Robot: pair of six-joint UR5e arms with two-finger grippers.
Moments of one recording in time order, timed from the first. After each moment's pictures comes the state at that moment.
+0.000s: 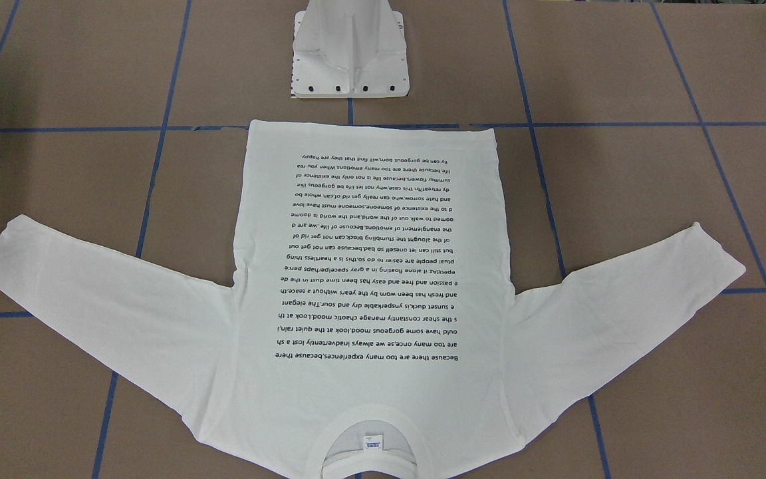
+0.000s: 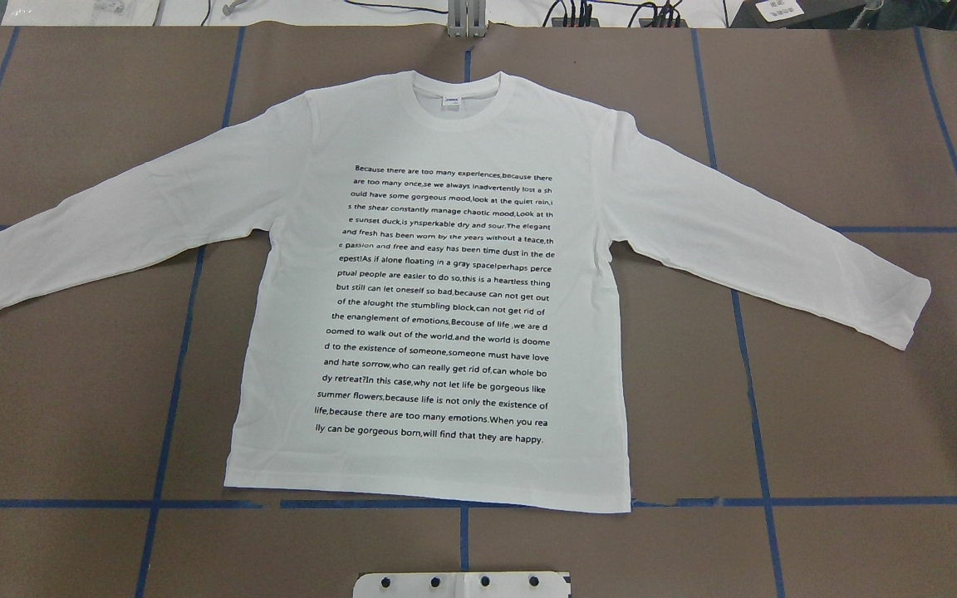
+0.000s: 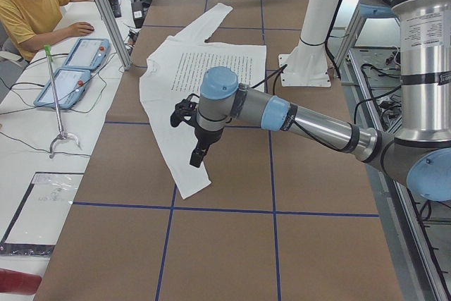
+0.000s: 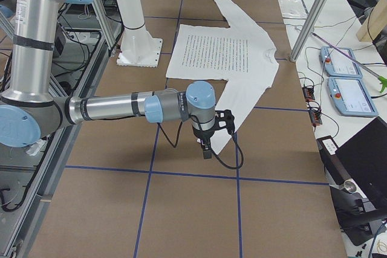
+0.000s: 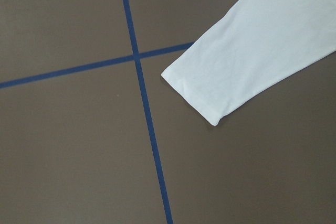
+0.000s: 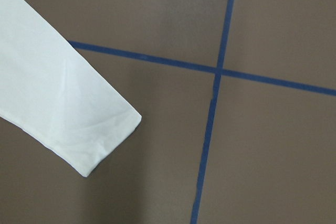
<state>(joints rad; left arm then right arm) -1.56 -1.45 -2.02 -1.62 -2.32 0.12 1.51 -1.73 1.90 -1.53 2.32 0.00</state>
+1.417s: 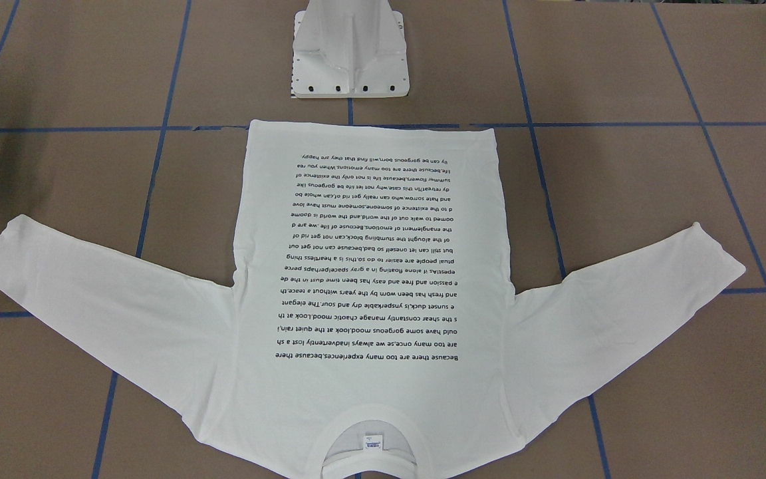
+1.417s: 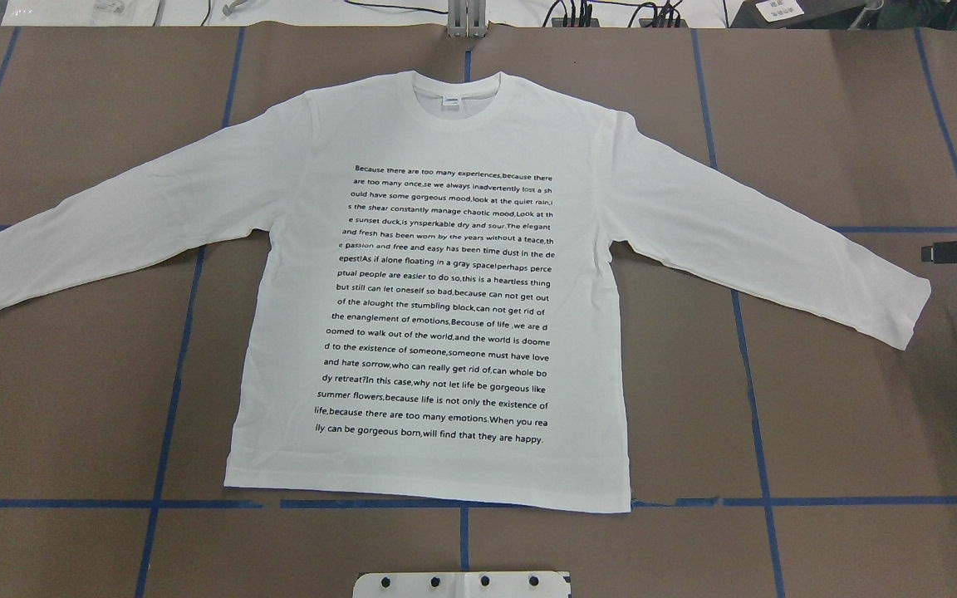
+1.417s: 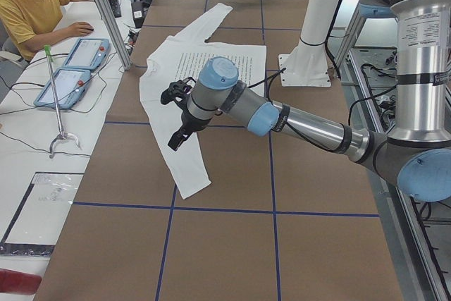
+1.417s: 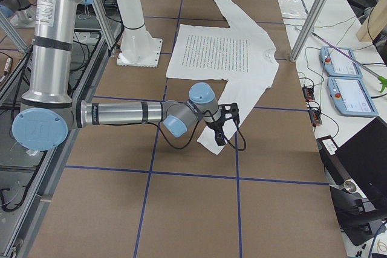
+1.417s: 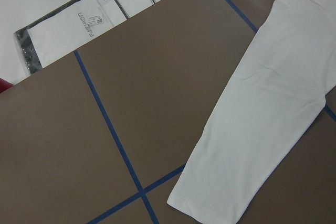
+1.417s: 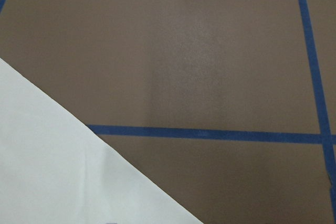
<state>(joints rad) -1.57 -1.48 -1.97 -1.85 -2.32 0.12 1.11 -1.71 1.53 -0.57 2.03 0.80</state>
